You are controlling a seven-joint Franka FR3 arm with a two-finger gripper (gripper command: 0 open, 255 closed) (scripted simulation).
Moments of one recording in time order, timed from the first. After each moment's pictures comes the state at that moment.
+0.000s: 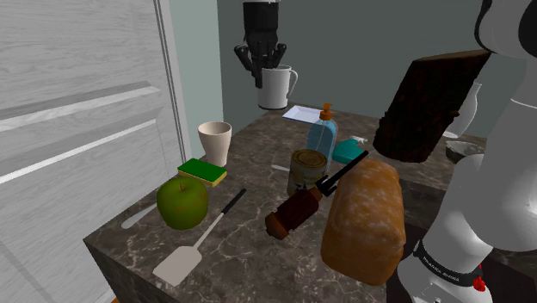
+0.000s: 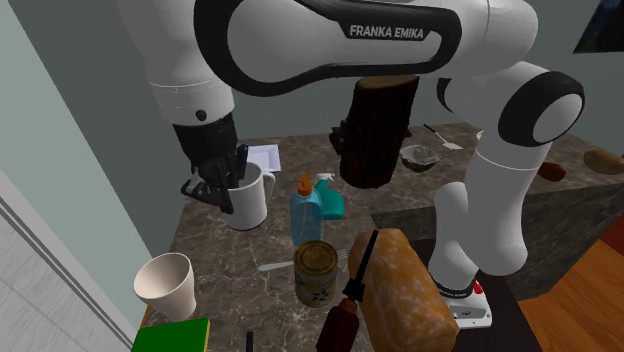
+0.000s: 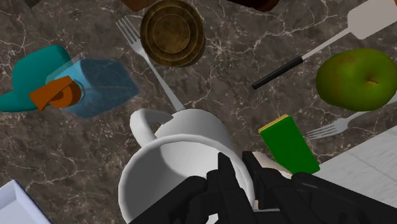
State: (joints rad) arm 0.21 0.02 0.15 -1.47 -0.06 1.44 0.59
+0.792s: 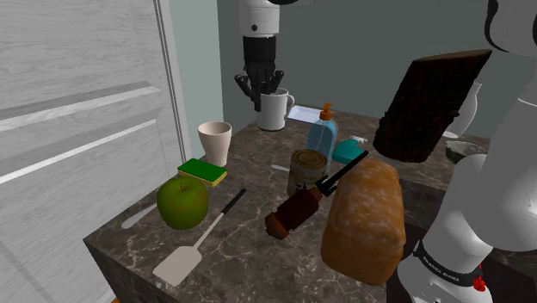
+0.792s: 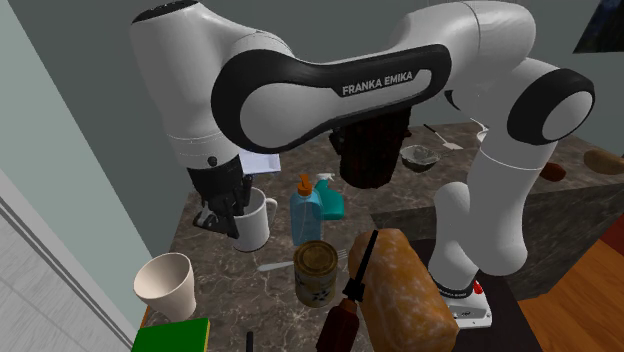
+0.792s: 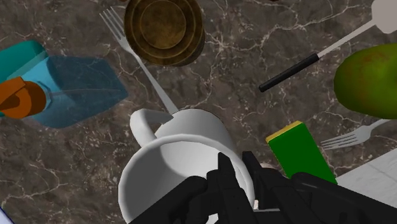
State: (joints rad) arm 0.20 -0.03 0.15 -1.68 -0.05 1.61 0.59
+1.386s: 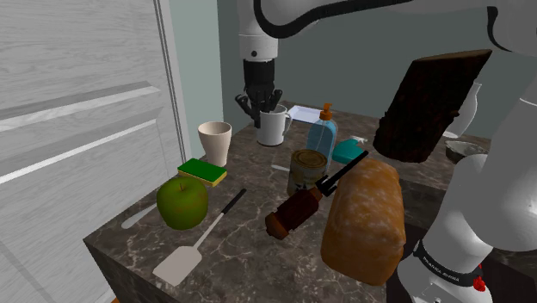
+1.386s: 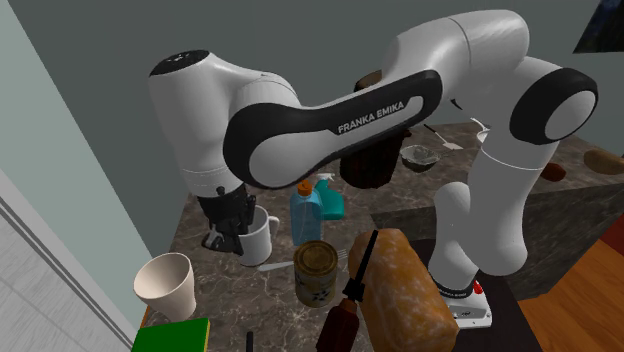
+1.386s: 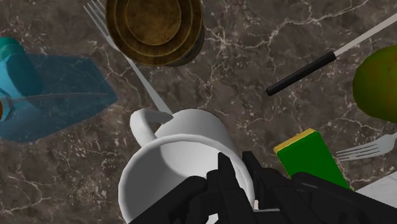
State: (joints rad) arm 0.20 -0.04 0.15 -1.82 -0.05 1.74 0.59
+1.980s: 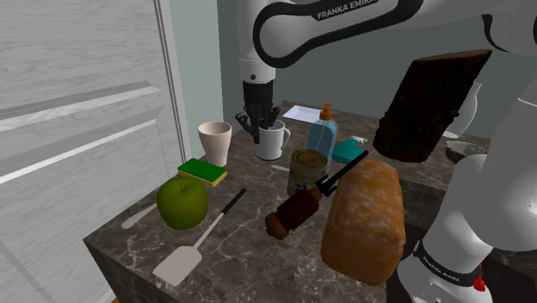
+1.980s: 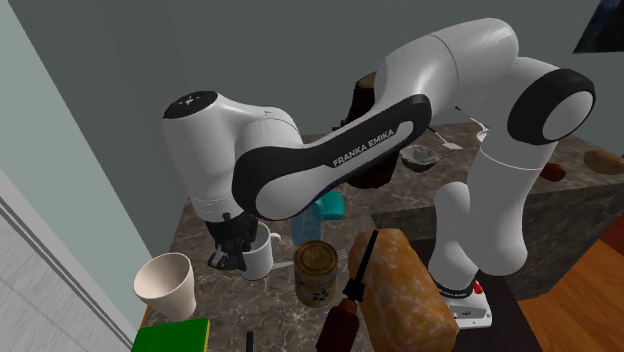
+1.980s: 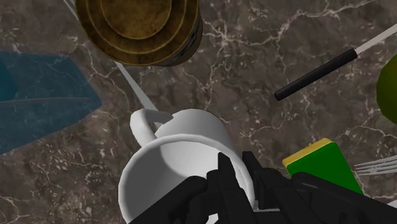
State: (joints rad) arm 0.20 -0.03 0.15 -1.93 -0.05 1.86 0.60
